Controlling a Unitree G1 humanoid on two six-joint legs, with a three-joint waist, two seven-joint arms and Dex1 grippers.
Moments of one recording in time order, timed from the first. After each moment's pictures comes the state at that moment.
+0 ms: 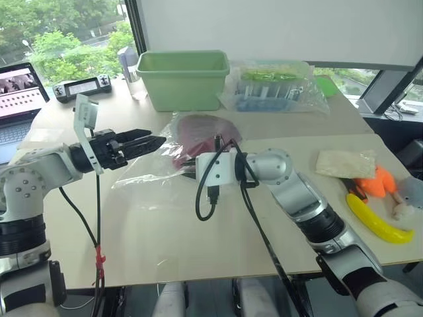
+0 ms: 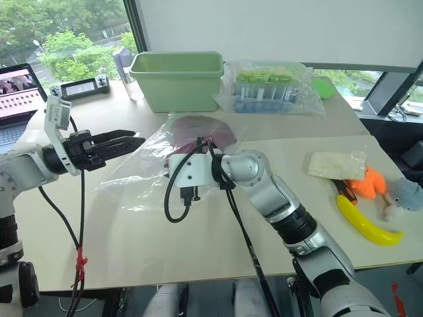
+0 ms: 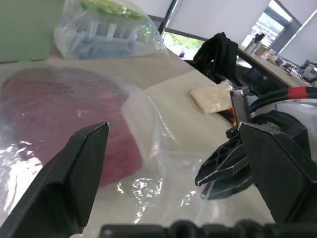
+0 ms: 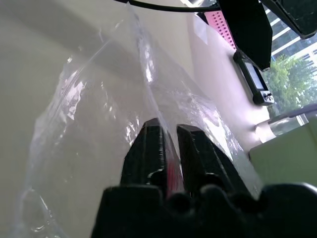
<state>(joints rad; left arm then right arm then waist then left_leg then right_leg) -0.58 0.79 0.34 -0.12 -1.01 1.10 -0.74 -0.81 -0.38 0.46 -0.14 -0.14 0.16 0.92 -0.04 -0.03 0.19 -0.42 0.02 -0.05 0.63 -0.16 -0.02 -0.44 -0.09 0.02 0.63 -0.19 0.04</state>
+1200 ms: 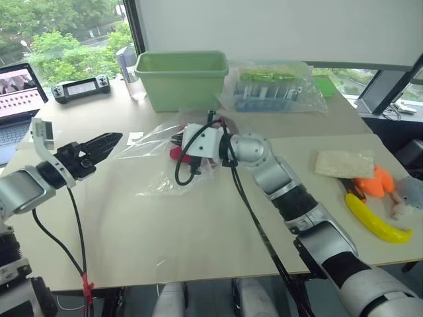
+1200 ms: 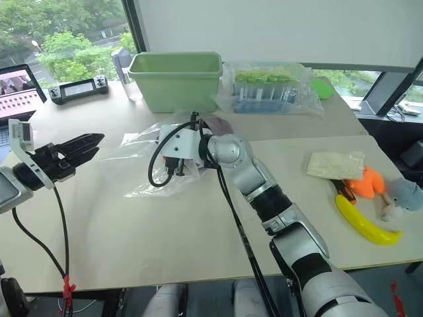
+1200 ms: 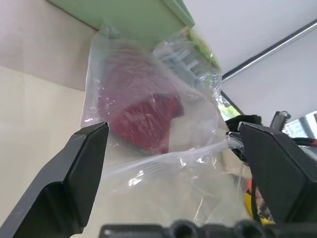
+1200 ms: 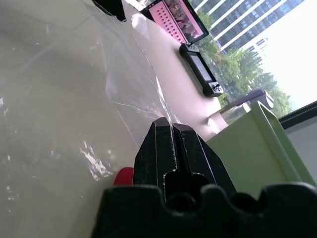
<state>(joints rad) -0.48 0.81 0.59 0.15 -1.46 1.23 -0.23 -0.98 -0.22 0.41 0.26 -0.21 -0.01 0.72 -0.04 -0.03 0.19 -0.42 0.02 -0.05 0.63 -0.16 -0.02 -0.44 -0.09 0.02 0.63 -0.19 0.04</state>
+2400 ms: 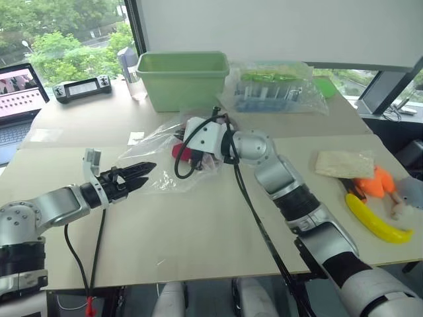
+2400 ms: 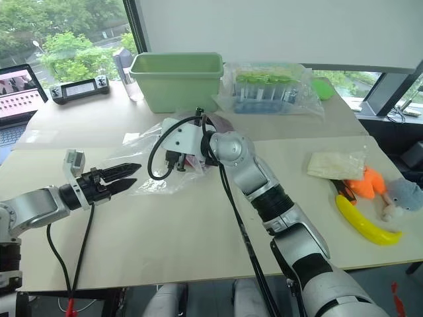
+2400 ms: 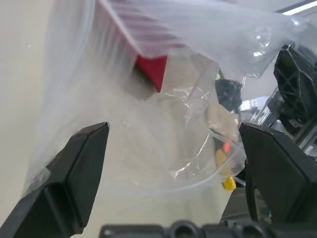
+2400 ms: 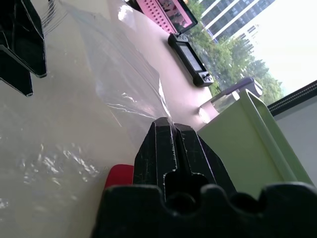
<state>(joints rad) -0.41 0.76 0.33 0.23 -1.69 1.21 -0.10 -0.97 -0.23 0.40 0.21 -0.22 0.07 0.69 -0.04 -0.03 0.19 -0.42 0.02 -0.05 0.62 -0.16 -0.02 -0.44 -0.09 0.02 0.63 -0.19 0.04</state>
